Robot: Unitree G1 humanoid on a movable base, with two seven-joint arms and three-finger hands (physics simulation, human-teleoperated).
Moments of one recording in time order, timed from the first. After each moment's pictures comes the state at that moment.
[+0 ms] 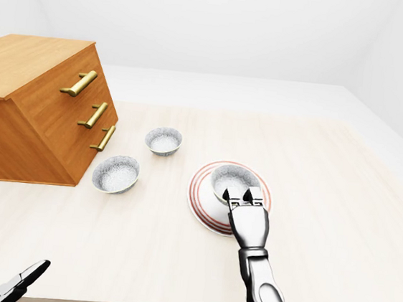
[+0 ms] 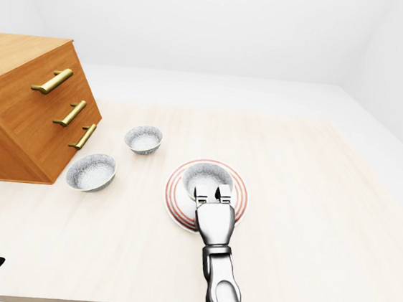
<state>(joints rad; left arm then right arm) 0.37 -0.17 0.90 -0.34 -0.32 0.07 -0.10 0.05 0.01 0.25 0.16 -1.46 0.09 -0.51</state>
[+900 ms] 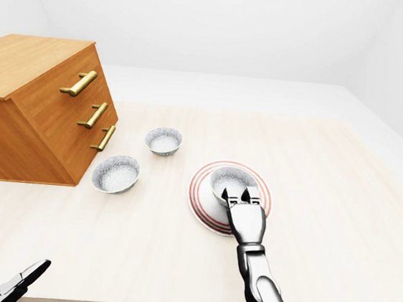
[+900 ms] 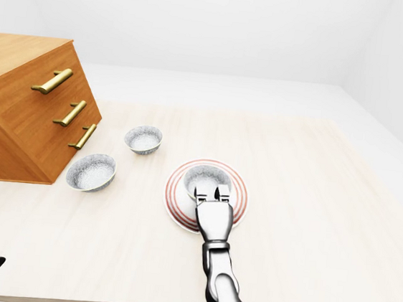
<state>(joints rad) 0.37 -0.16 0.90 -0.34 -0.32 0.07 -0.10 -0.02 0.02 0.23 0.29 -1.44 0.09 -0.52</state>
